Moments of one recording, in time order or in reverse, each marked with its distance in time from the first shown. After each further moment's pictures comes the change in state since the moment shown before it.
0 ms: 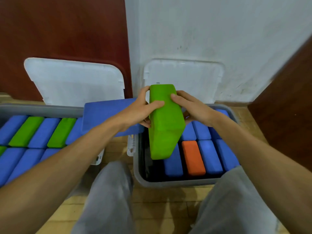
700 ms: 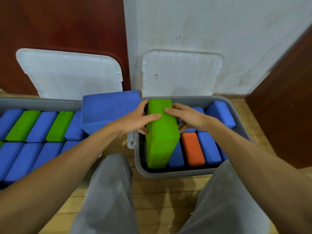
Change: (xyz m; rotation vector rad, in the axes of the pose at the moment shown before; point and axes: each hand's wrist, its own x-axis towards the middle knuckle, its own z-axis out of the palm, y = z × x) left_hand -0.004 -0.052 0.000 0.071 -0.155 -0.107; right_hand 0.005 0.042 0.025 -0.002 -0.130 0.166
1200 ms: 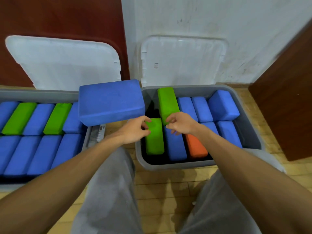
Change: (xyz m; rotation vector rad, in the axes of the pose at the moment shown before) left_hand 0.018 -0.078 0.018 0.419 0.092 -0.016; right_hand 0.038 0.060 0.032 -0.348 0.129 0.109
